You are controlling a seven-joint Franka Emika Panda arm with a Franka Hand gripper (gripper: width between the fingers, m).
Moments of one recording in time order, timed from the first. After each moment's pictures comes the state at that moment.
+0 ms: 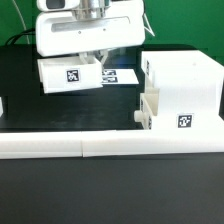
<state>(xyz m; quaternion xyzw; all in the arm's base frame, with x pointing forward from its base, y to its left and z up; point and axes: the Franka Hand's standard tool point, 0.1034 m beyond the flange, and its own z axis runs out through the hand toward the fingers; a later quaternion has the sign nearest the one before) 0.467 -0.027 0.058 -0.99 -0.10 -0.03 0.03</state>
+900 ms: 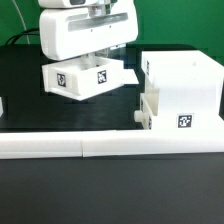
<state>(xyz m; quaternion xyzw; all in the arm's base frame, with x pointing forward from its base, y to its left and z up) 0.515 -0.027 0.070 -0.90 -0.43 -0.02 0.01</state>
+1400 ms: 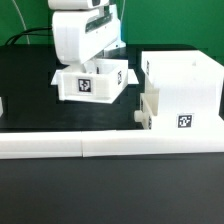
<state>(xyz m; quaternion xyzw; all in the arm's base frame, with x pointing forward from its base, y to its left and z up) 0.518 -0.032 0.068 -0.81 -0.59 -0.02 0.01</state>
